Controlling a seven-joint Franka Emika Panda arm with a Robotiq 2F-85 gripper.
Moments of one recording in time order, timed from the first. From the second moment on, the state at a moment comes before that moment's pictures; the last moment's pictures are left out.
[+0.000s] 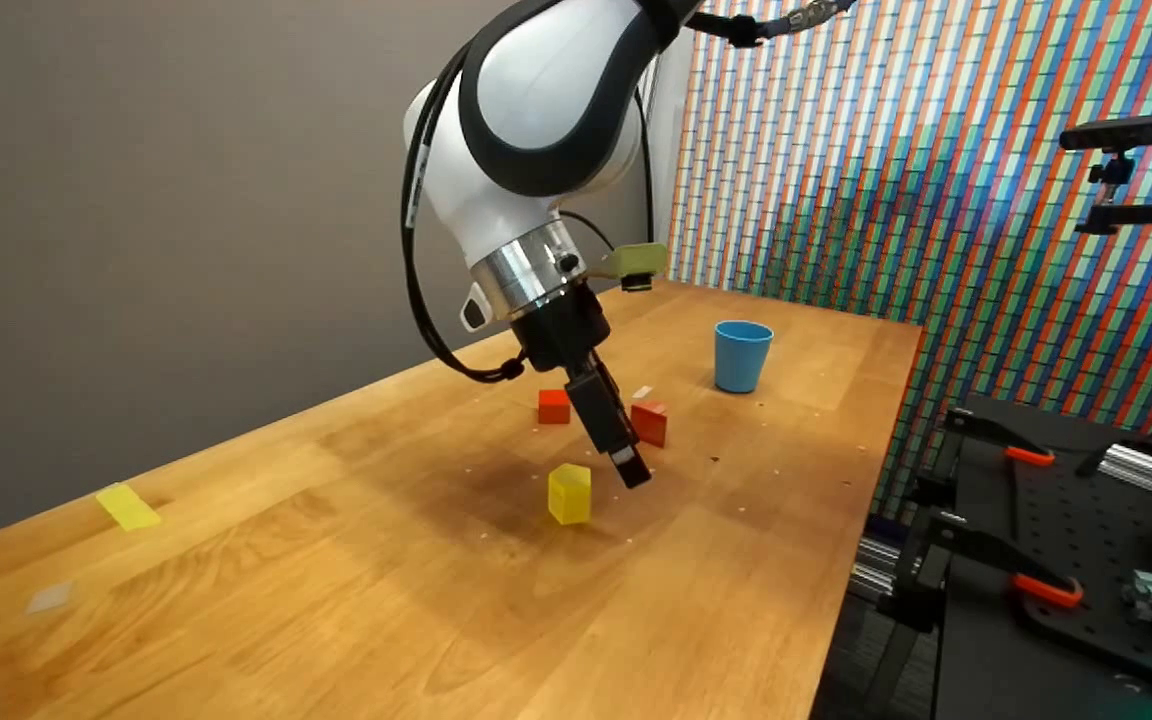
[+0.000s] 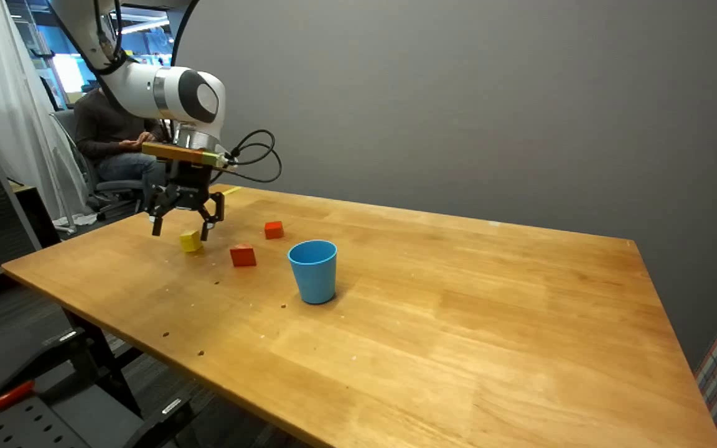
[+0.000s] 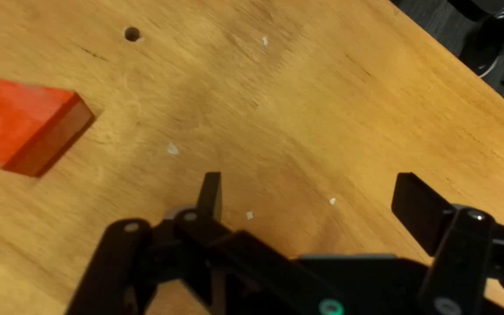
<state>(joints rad) 0.28 0.69 0.21 -1.74 -0.03 1.87 -0.23</state>
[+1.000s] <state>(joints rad) 0.35 0.75 0.22 -1.72 -0.20 2.05 -0.25</state>
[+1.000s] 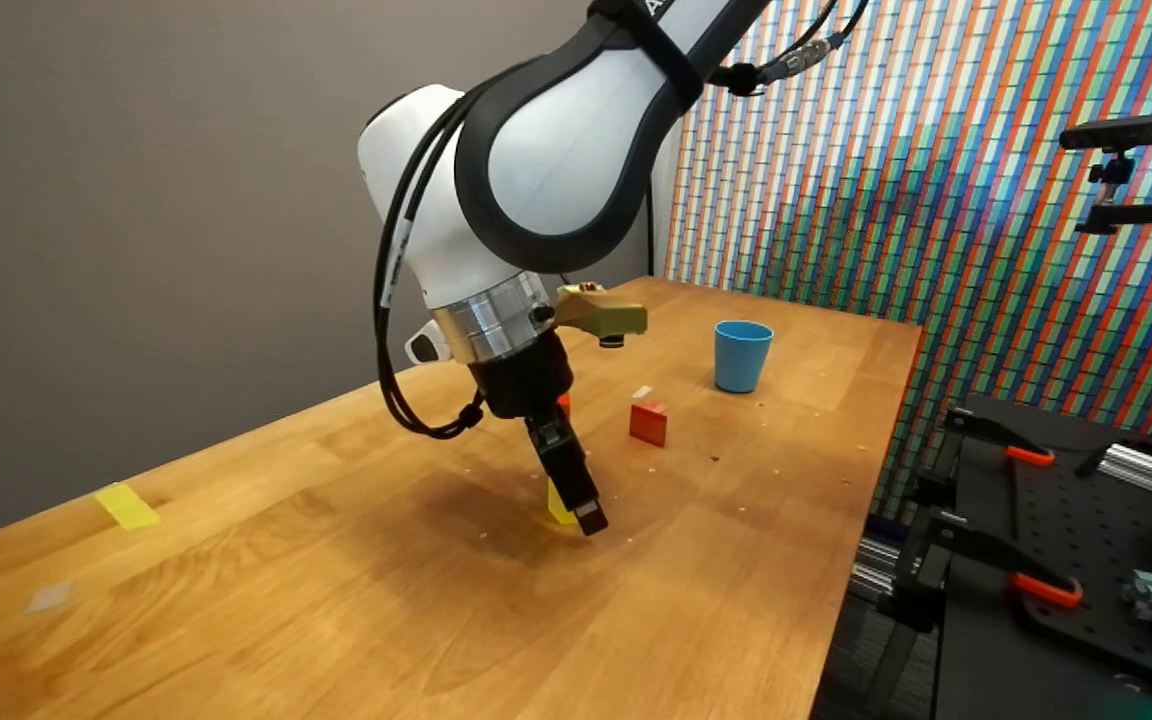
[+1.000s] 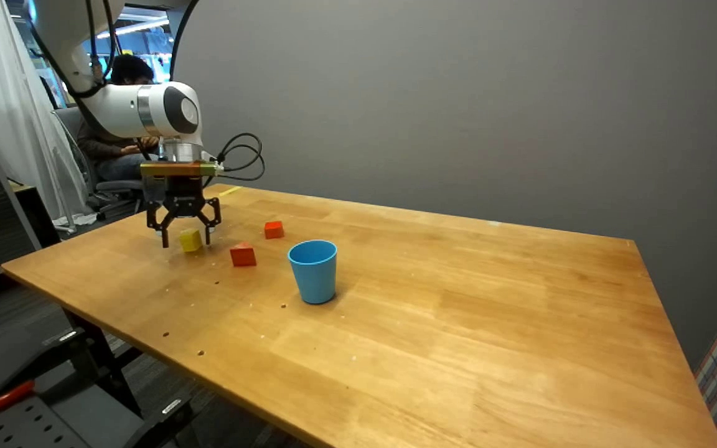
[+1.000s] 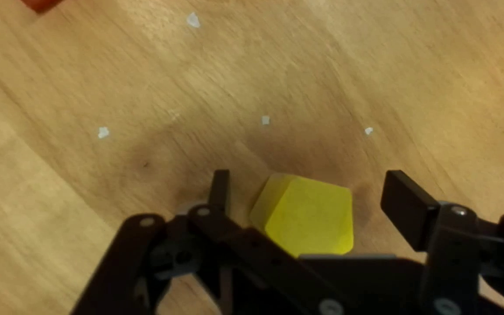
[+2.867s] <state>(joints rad) -0.05 0.37 -0.07 -1.89 -0.15 1.95 -0.03</state>
